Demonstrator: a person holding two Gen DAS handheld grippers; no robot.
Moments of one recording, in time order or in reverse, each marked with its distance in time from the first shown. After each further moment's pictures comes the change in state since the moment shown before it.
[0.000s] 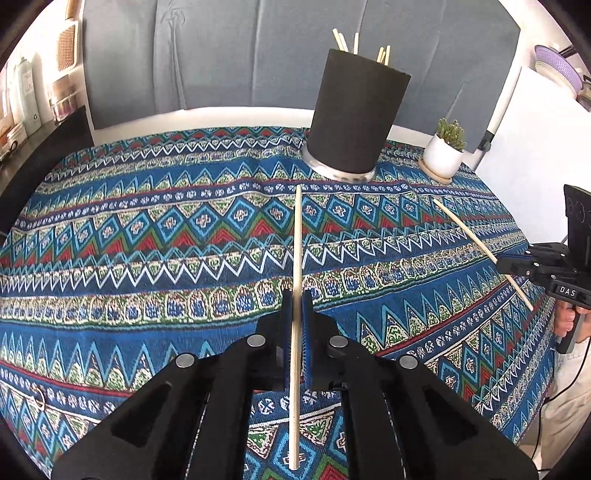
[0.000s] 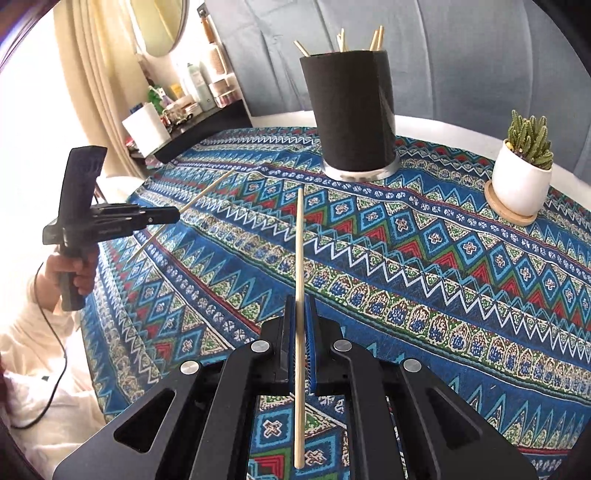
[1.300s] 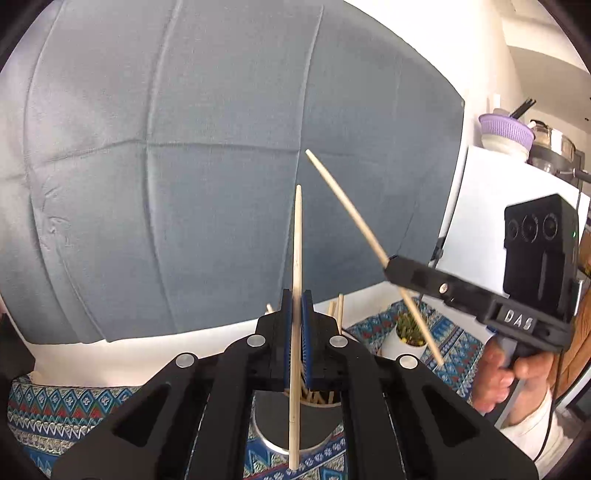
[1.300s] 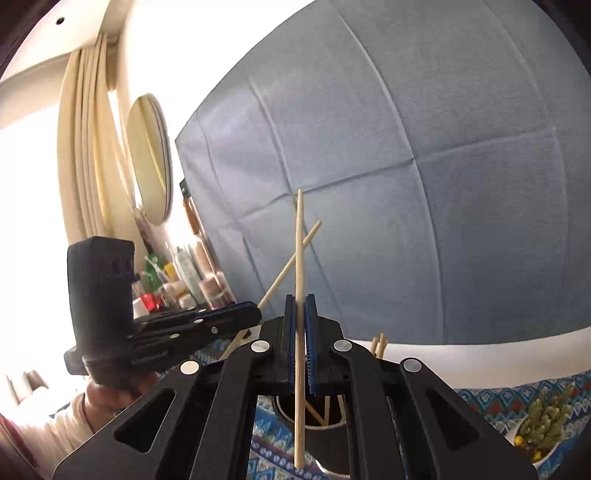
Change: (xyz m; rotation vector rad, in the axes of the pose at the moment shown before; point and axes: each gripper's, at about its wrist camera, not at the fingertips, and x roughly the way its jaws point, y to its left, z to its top) left arm 0.015 -0.035 0.250 0.155 -0.421 -0.224; right arm -0.006 -0.056 0.236 0.097 -0.622 0.066
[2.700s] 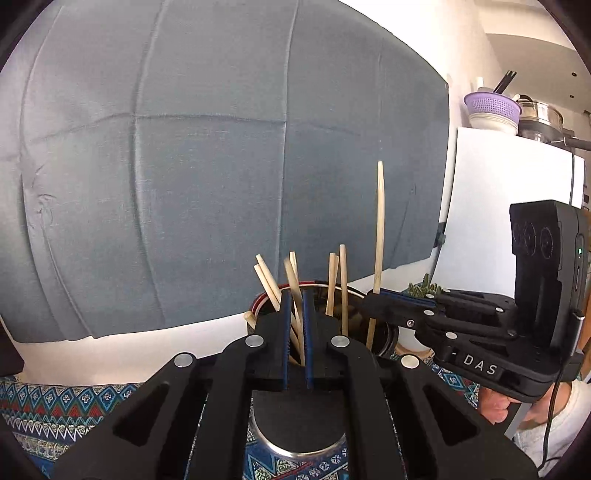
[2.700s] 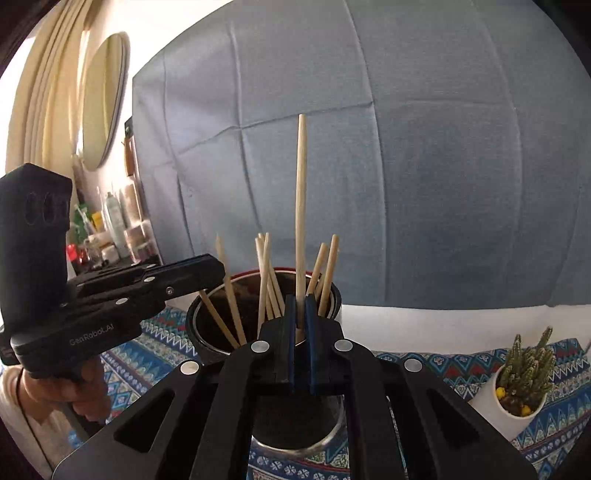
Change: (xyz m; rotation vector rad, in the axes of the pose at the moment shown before) left arm 0.021 -0.013 -0.057 0.100 -0.057 -0.002; right arm 0.019 0.005 -0.077 -0.145 0.091 -0.320
